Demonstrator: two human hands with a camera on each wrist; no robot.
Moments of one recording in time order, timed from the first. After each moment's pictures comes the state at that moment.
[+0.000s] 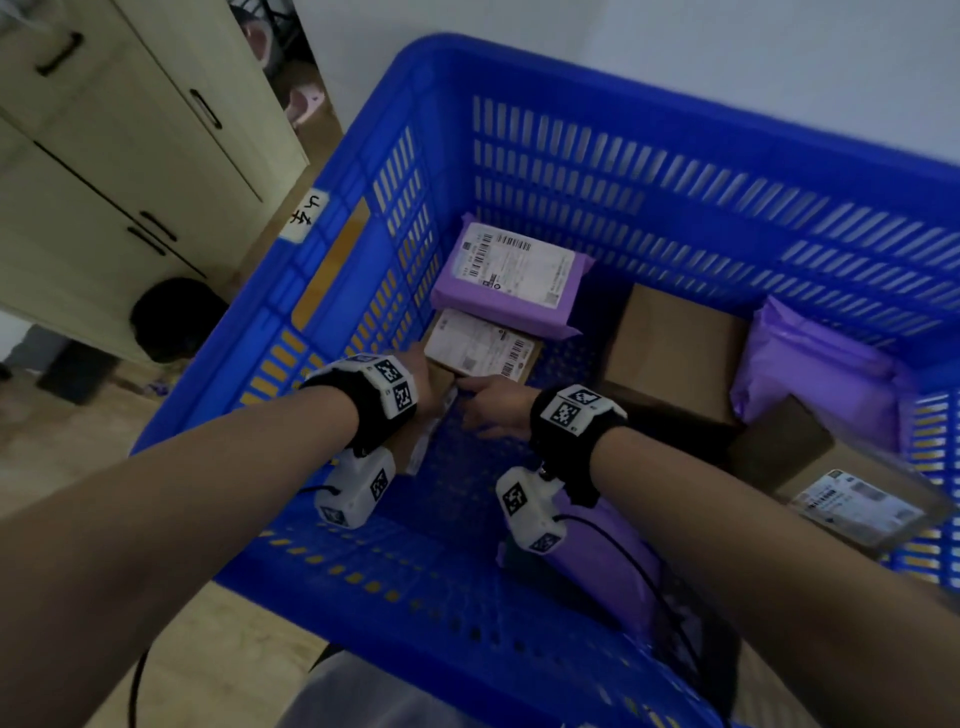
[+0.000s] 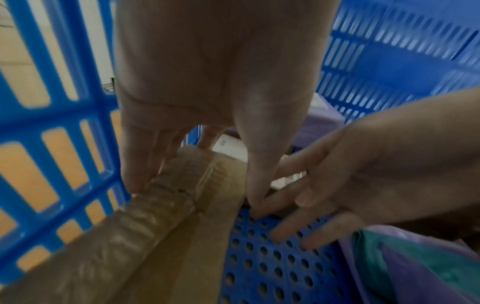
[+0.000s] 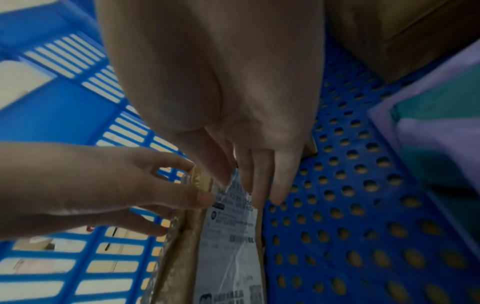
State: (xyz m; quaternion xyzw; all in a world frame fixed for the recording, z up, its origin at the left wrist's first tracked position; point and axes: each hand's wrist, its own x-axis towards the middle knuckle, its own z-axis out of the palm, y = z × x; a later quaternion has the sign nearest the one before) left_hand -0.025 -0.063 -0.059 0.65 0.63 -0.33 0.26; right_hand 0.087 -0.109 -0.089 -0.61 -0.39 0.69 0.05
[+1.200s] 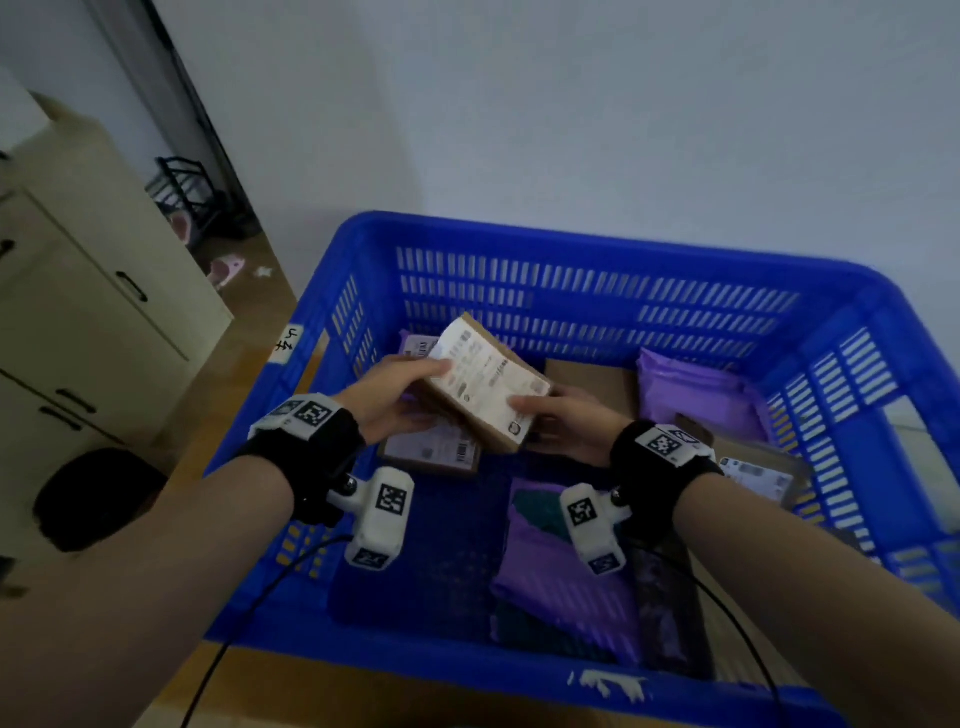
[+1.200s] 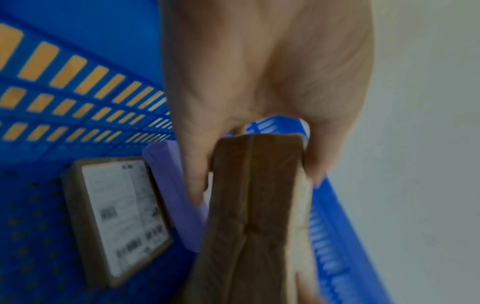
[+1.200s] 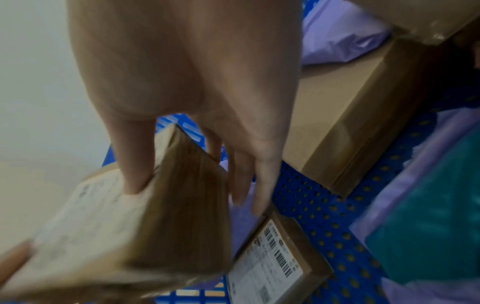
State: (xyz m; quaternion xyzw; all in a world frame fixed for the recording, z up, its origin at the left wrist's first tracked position) left_hand -0.018 -0.060 0.034 0.44 0.52 0.14 0.72; right_hand 0.181 -0.148 -0.010 -0.61 -0.24 0.65 0.39
